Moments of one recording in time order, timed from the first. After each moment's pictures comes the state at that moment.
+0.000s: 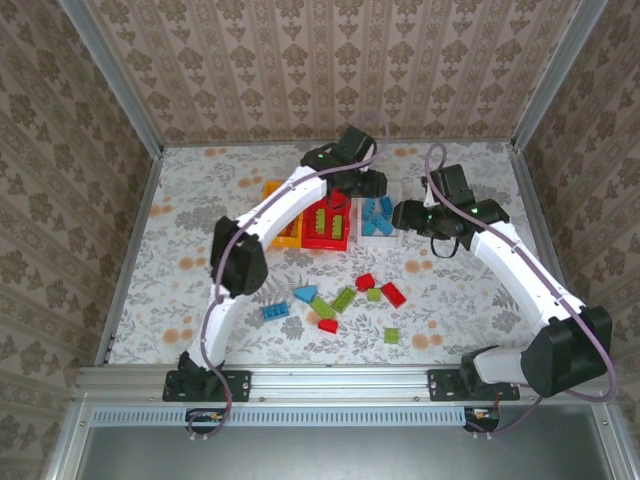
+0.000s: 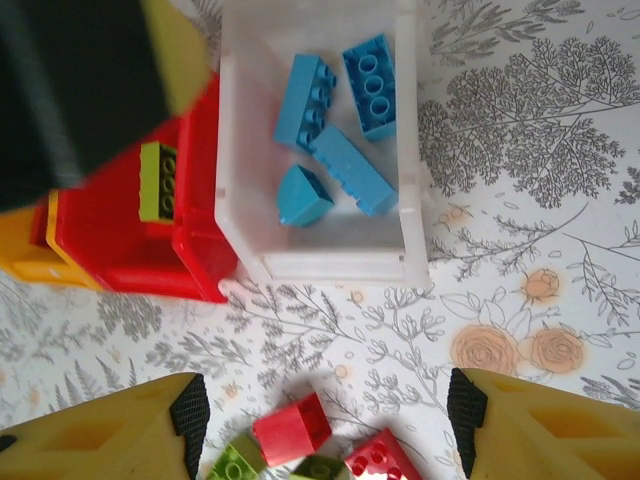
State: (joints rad) left arm -0.76 2.23 2.20 -0.85 0.14 -0.49; right arm 0.29 1.31 1.16 -0.77 -0.09 0.47
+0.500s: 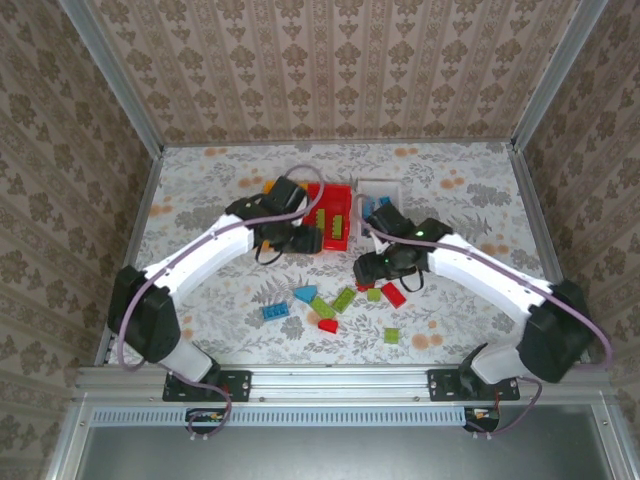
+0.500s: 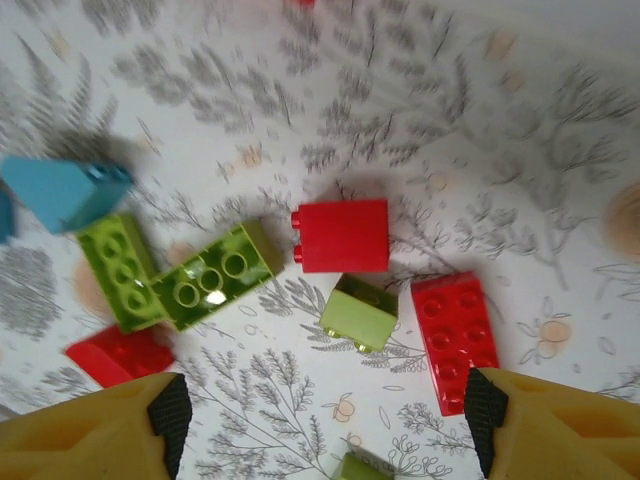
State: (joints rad) left arm -0.68 1.51 1.22 -0.81 0.13 -0.48; right arm 0.66 1.46 1.11 -0.90 -0.04 0.37
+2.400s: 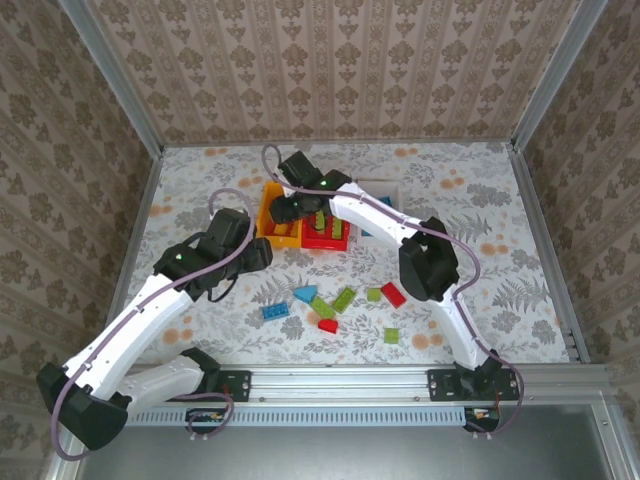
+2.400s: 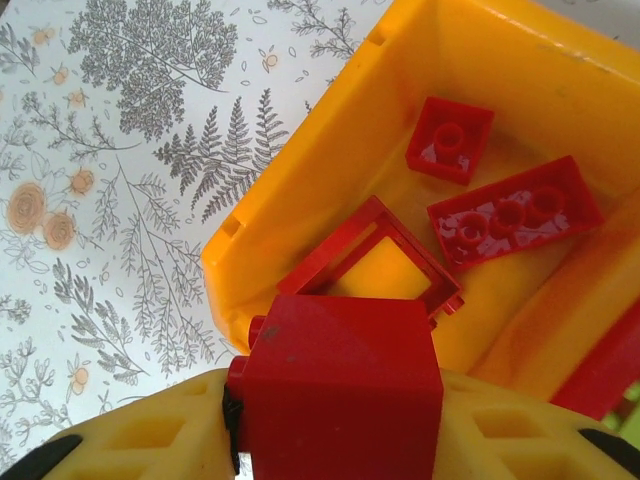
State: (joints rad) left arm -0.64 1.01 1.01 -0.91 -0.18 -0.65; right arm 0.73 2.31 2.14 -0.72 -0.12 0.29
